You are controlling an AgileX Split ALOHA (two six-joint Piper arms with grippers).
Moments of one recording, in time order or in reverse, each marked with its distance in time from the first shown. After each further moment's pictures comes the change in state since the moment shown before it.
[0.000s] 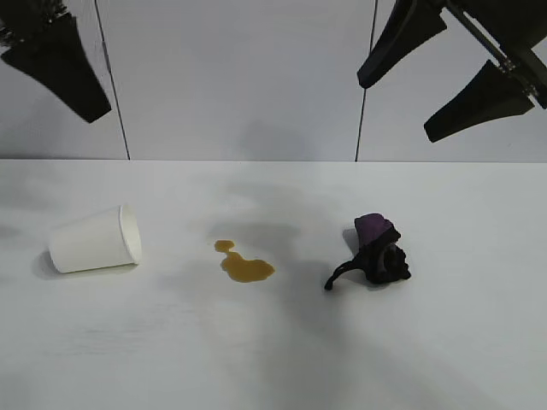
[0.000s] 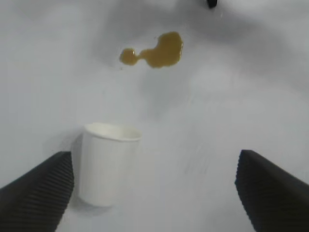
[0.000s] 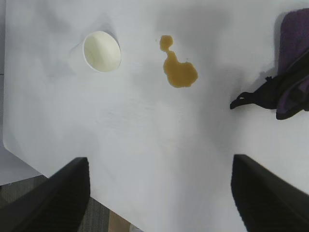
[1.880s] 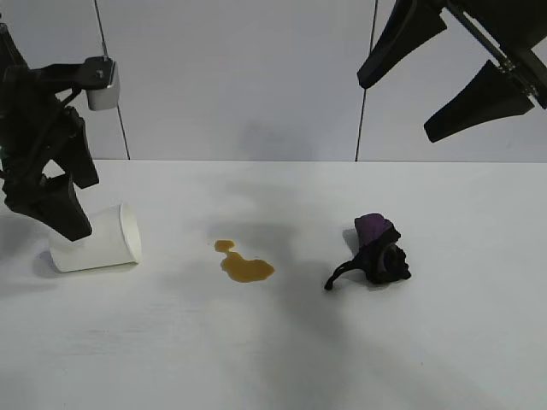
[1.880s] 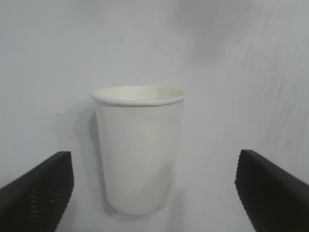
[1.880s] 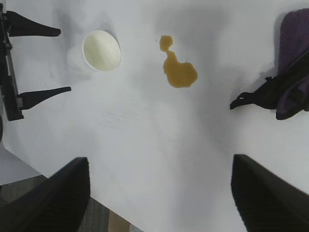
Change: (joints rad) left arm 0.001 0.153 0.256 0.065 -0.424 0.238; right arm 0.000 0.000 0.000 -0.001 0.000 0.000
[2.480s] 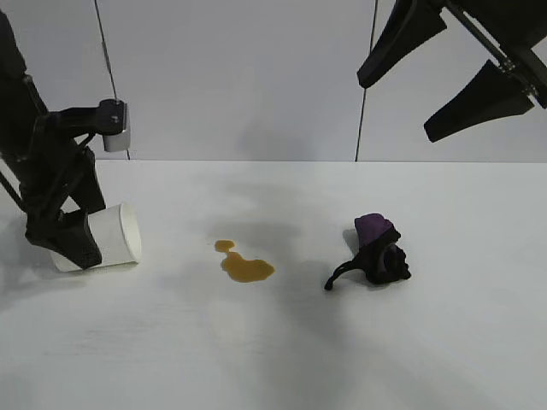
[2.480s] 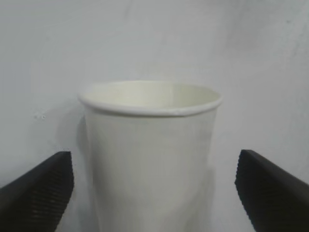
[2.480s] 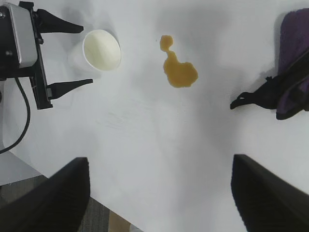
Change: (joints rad) left arm 0.000 0.103 0.000 0.000 -0.074 0.007; right arm 0.000 0.000 0.000 0.001 0.000 0.000
